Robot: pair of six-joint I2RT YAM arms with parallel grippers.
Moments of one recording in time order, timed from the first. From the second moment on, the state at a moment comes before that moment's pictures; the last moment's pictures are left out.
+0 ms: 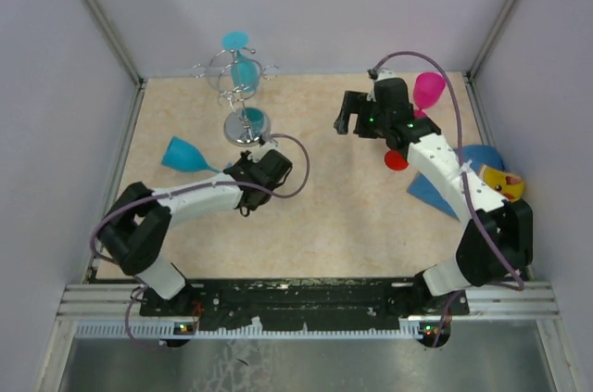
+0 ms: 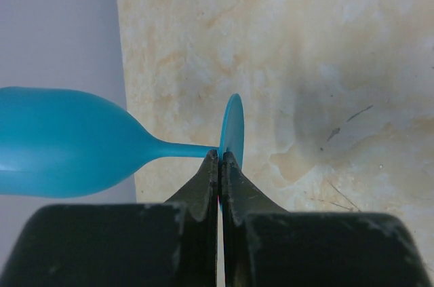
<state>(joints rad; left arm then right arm) -0.80 1.56 0.94 -0.38 -1.03 -0.02 0.40 1.46 1.25 -0.38 -0.10 0.40</state>
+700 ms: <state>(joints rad) -0.80 1.90 0.97 -0.28 -1.17 0.02 0.31 1.27 1.24 -0.43 0.16 0.39</state>
